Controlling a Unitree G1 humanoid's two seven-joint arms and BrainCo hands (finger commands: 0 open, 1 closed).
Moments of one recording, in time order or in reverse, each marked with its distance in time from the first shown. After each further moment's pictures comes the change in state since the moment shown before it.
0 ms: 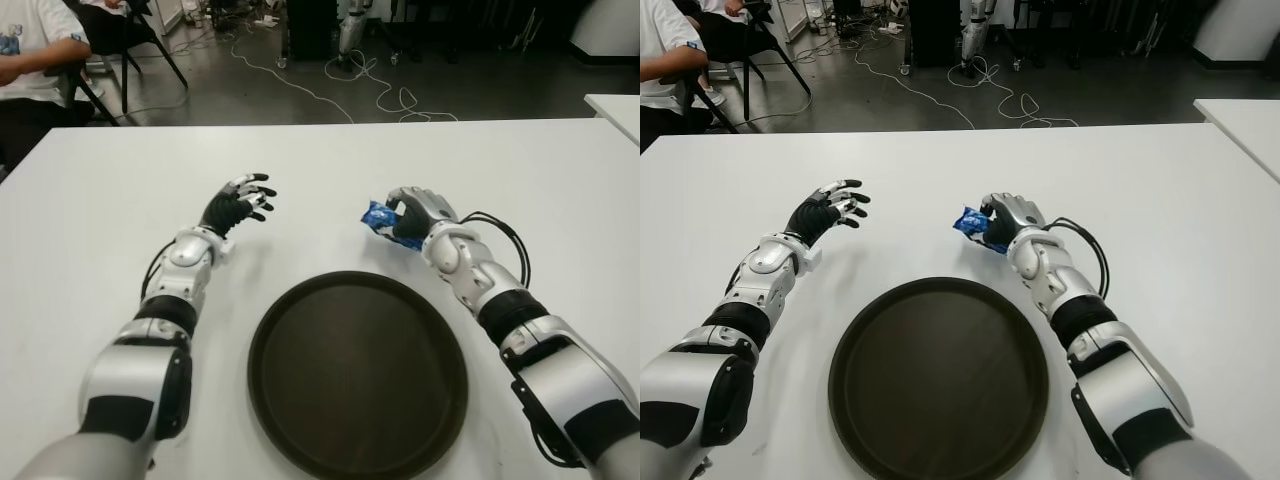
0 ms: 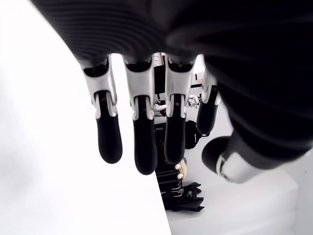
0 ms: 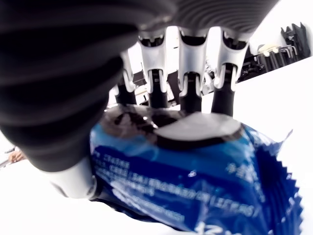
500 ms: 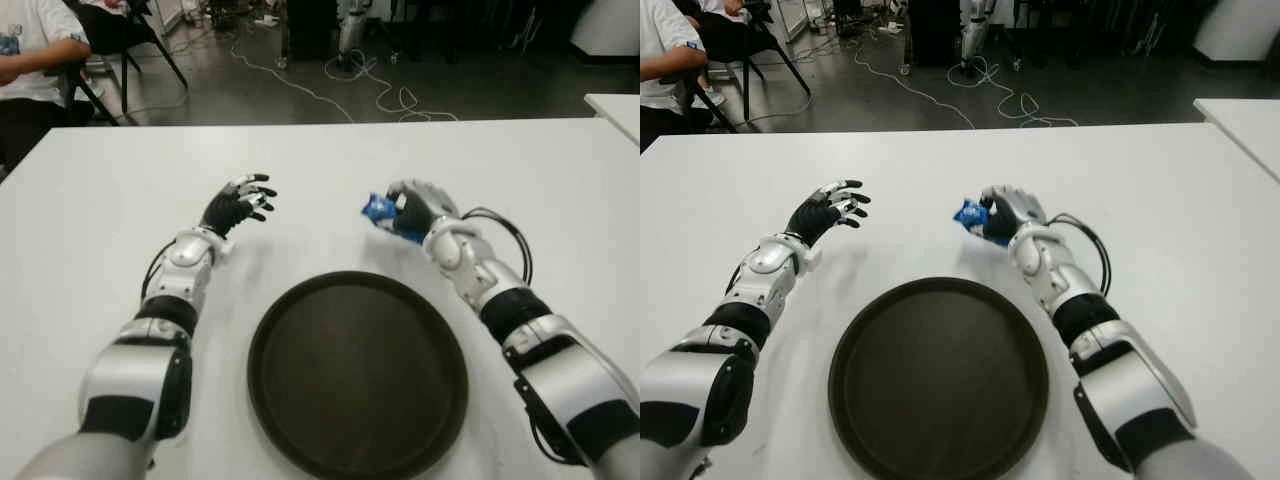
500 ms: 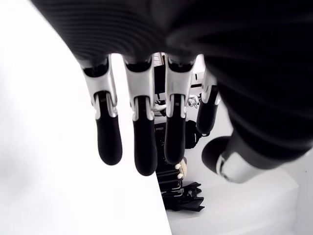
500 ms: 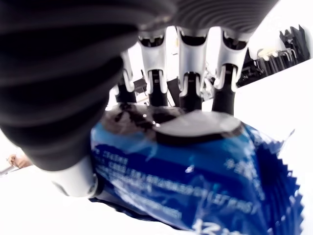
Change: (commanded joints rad) left arm -0.003 -0.003 0.003 0.003 -0.004 0.001 0.004; right arm 0.014 -0.038 -0.036 -0.134 0.013 0.013 0.005
